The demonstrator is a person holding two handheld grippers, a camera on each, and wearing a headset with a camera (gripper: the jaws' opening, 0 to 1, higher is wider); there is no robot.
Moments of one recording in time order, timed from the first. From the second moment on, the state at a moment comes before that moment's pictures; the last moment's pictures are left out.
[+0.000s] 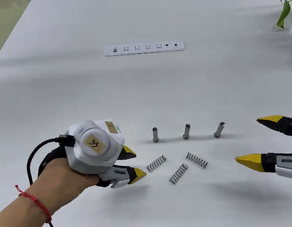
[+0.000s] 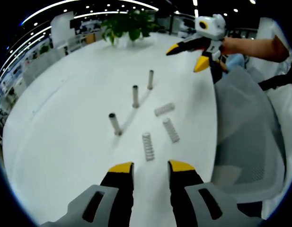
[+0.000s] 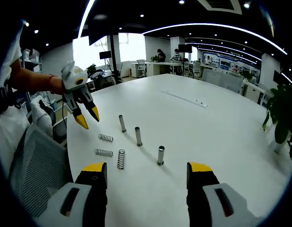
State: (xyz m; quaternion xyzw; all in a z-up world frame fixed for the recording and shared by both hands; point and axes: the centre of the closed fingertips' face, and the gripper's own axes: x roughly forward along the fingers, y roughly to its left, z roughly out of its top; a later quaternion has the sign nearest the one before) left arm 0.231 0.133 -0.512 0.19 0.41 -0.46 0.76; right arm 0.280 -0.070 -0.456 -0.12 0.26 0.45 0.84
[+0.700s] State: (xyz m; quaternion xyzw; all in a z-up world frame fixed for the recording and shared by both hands) left arm 0.240 0.117 -0.546 0.19 0.45 -0.44 0.75; right arm 0.276 -0.074 -0.458 -0.11 0.27 0.45 0.84
